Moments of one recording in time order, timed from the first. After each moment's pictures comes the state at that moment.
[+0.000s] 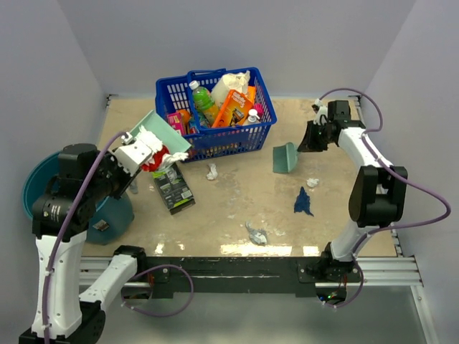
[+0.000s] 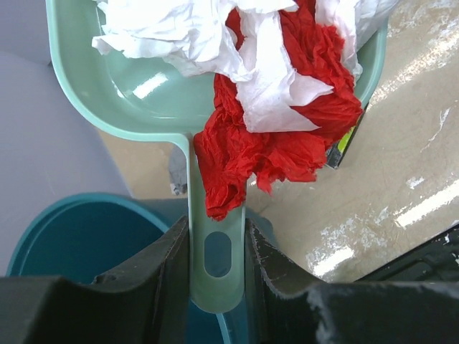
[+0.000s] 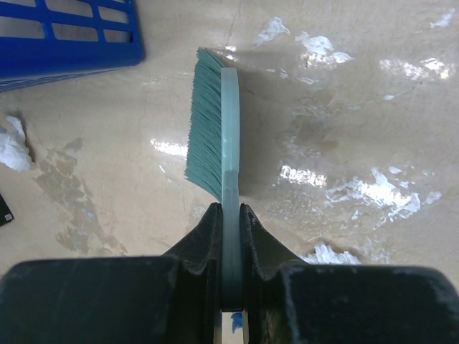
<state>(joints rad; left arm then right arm) -0.12 0.84 1.42 -1.23 0.15 0.62 -0.03 1.74 1.35 -0.62 -0.35 0.11</state>
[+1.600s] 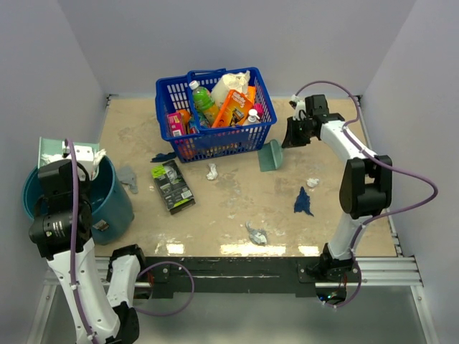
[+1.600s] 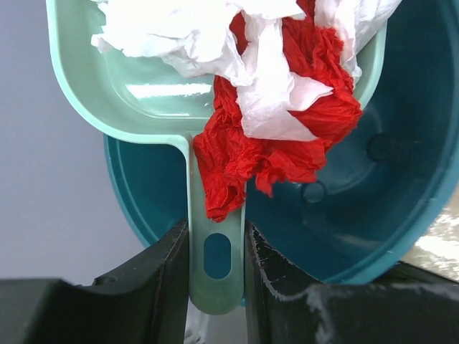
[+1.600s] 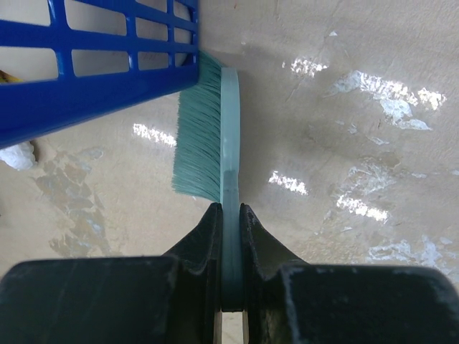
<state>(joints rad) 0.31 0.74 1.39 -1.33 -0.33 0.40 0.13 1.85 1.47 -0.61 -0.30 0.07</state>
